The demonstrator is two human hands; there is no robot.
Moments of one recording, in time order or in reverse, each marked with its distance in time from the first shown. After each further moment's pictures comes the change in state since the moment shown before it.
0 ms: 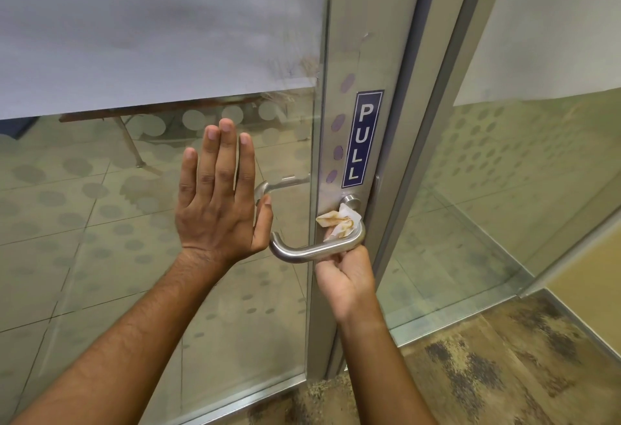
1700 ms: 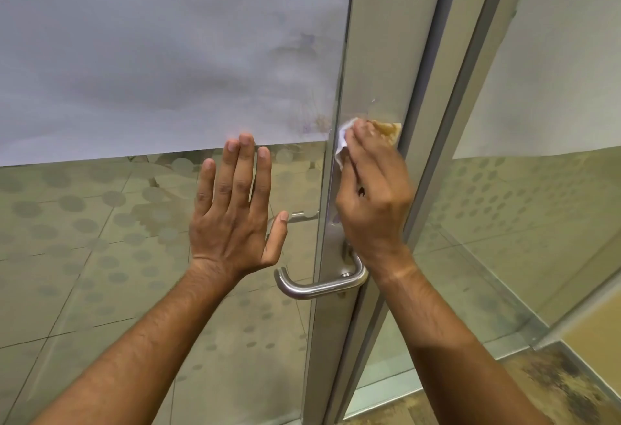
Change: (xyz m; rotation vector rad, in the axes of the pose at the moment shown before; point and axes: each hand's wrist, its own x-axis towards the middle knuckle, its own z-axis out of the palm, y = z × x) left_hand 0.034 -0.006 -0.011 0.035 -0.017 -0.006; right_hand -0.002 -0.002 0.111 -1.566 -0.864 -2.210
